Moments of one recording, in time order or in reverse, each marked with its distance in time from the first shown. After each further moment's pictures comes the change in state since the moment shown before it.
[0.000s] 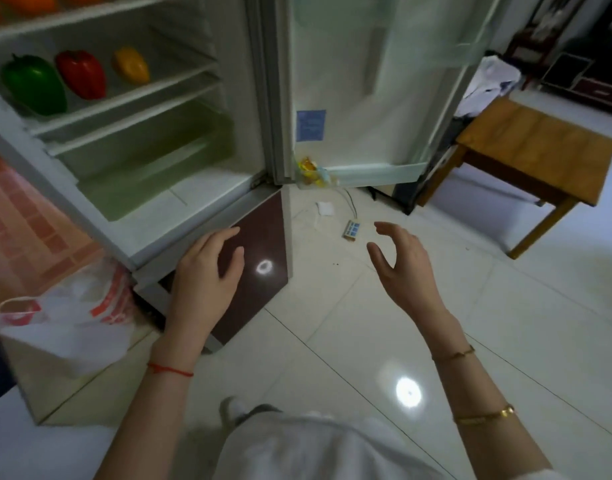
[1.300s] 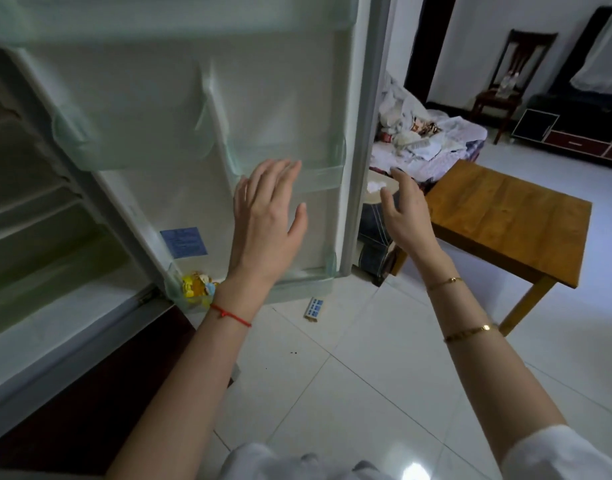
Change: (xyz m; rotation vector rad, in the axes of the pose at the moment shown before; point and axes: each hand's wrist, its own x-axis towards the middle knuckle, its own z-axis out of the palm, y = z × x) left_hand 0.324 0.309 0.251 0.115 0.297 0.417; right_hand 0.393 0.259 -0.162 0.116 0.192 -0.039
